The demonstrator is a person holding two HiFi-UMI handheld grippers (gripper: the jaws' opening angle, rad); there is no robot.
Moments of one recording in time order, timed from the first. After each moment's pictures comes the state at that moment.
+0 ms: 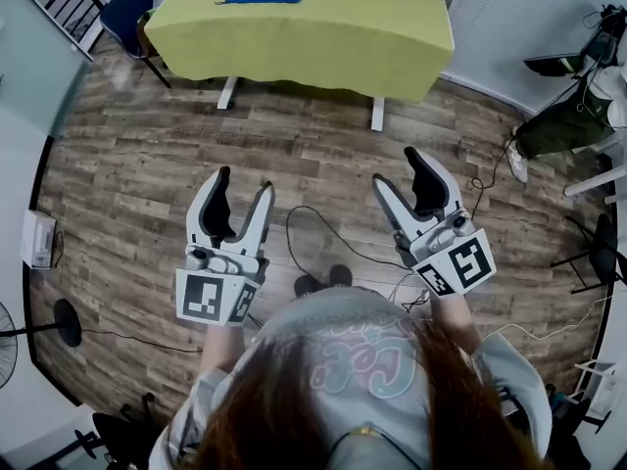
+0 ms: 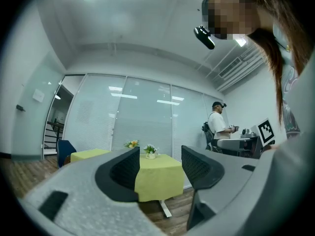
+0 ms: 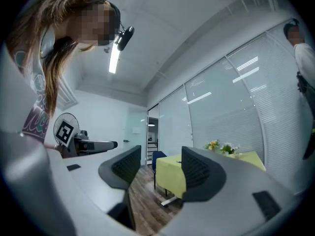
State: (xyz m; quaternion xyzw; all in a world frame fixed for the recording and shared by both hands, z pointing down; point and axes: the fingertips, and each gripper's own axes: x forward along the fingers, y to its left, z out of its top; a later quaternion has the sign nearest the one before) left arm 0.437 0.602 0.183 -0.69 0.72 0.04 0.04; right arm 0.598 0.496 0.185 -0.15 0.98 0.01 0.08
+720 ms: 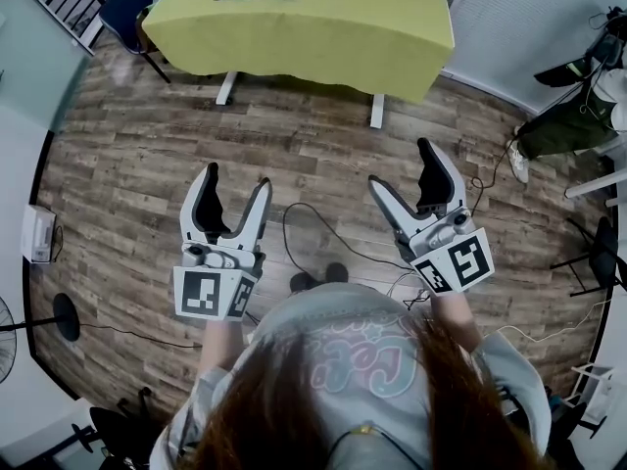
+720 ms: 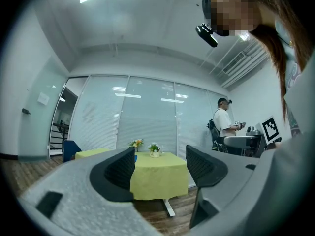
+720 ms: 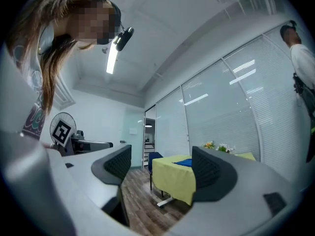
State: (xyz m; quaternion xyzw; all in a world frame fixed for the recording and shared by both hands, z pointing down) left arm 0.437 0.588 0.192 -0.67 0.74 0.03 0.03; right arm 0.610 0.471 0.190 -0.17 0.98 0.01 0.09
